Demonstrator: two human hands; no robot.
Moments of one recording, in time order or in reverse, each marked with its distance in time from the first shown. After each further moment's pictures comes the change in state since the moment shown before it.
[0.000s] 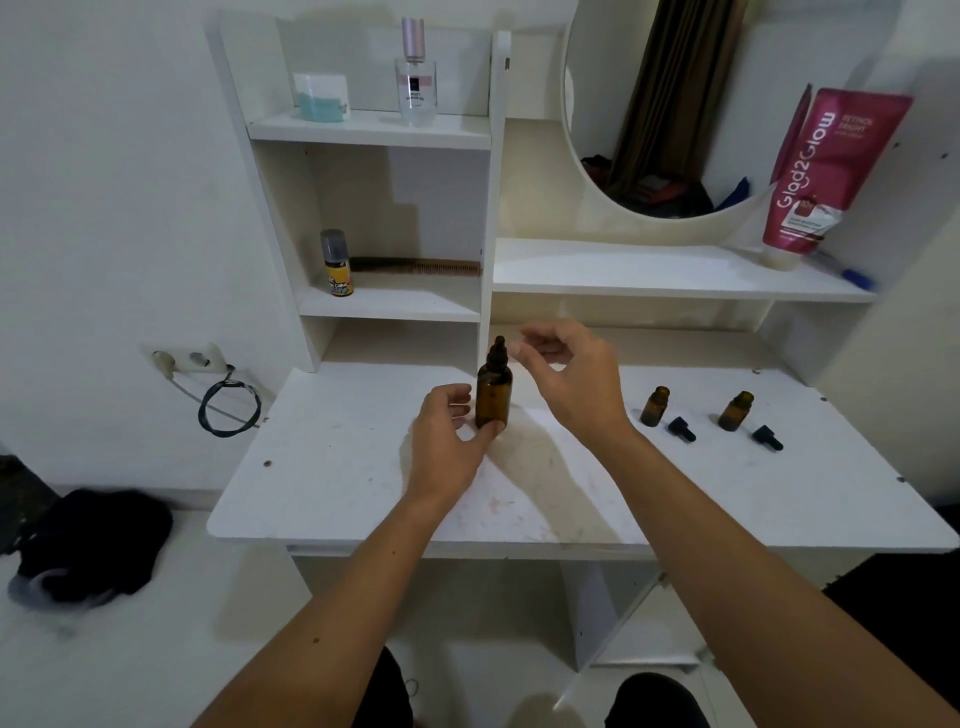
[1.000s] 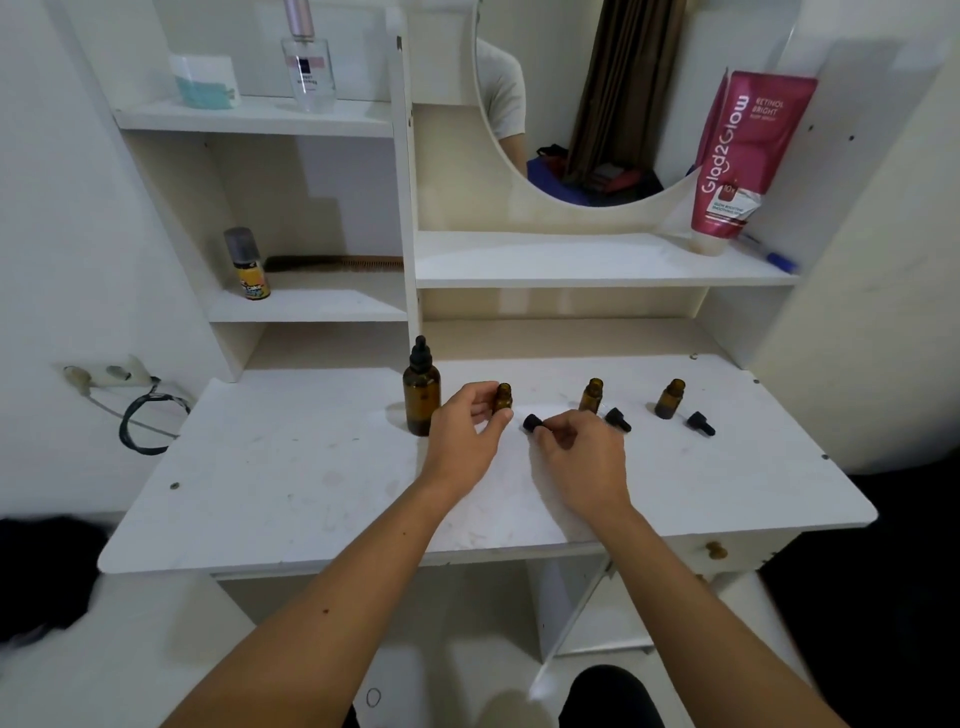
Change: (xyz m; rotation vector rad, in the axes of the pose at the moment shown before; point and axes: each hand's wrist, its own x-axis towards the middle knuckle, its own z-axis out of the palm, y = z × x) left_hand 0.001 0.029 0.084 -0.105 -0.200 0.102; right_hand -0.071 0.088 -0.047 -0.288 0.013 0.391
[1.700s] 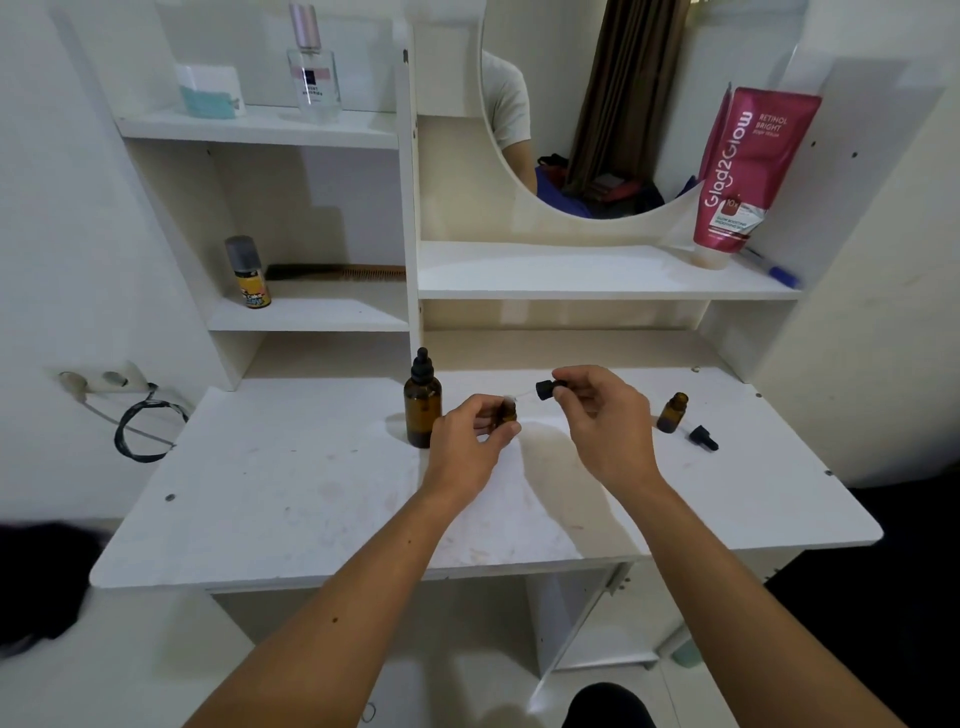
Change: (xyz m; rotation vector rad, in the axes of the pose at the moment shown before) left_hand 0.009 -0.006 0.006 -0.030 -0.014 -0.015; right_hand 0.032 -0.022 -0.035 0.209 0.093 -0.231
